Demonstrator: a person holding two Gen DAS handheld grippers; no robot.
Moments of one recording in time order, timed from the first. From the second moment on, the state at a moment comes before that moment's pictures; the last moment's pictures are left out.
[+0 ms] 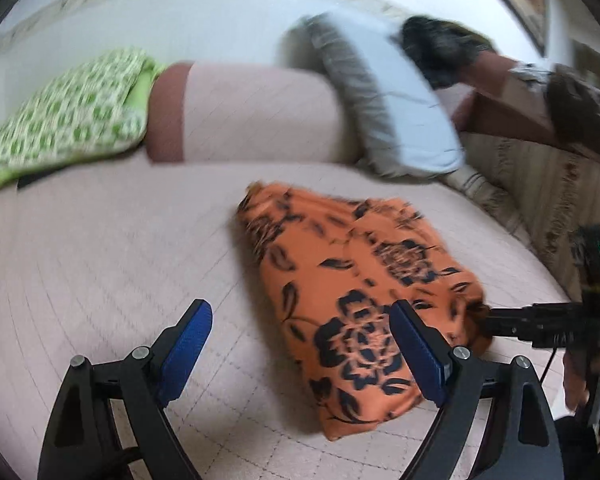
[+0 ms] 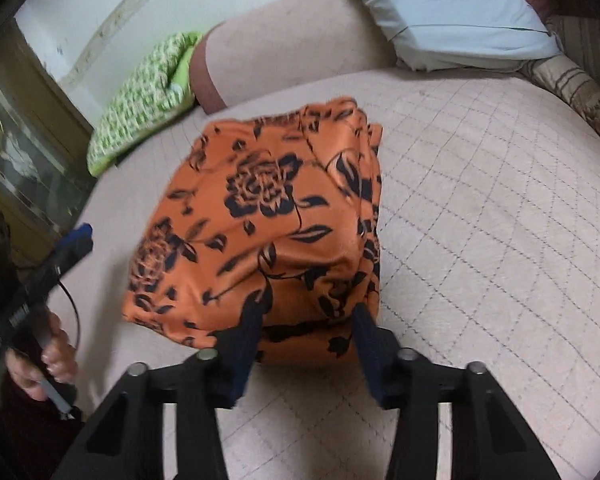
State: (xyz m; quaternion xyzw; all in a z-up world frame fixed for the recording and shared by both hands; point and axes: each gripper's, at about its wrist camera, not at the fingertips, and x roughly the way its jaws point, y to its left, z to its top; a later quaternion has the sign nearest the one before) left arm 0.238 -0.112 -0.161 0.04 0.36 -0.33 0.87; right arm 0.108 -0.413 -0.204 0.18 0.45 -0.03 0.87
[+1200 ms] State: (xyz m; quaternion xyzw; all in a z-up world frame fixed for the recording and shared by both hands) left arm 0.233 -0.136 -0.222 0.15 0.47 -0.30 0.82; right arm 0.125 -0.433 -0.196 0.22 0.46 -0.07 0.86
